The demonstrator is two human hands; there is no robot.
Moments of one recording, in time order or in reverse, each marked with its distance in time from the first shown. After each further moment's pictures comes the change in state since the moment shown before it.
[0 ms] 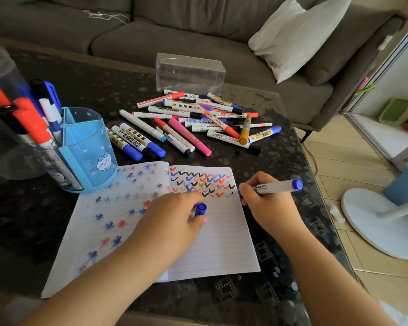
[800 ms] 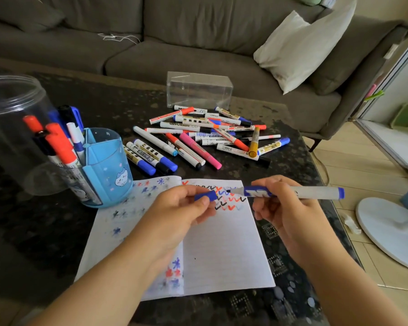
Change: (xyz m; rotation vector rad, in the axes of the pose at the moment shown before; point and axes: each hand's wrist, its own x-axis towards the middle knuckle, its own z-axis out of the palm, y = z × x) left_hand 0.009 0.005 -0.022 -1.103 -0.006 -0.463; right_hand -0.028 -0.041 -0.015 0.684 -0.101 -0.002
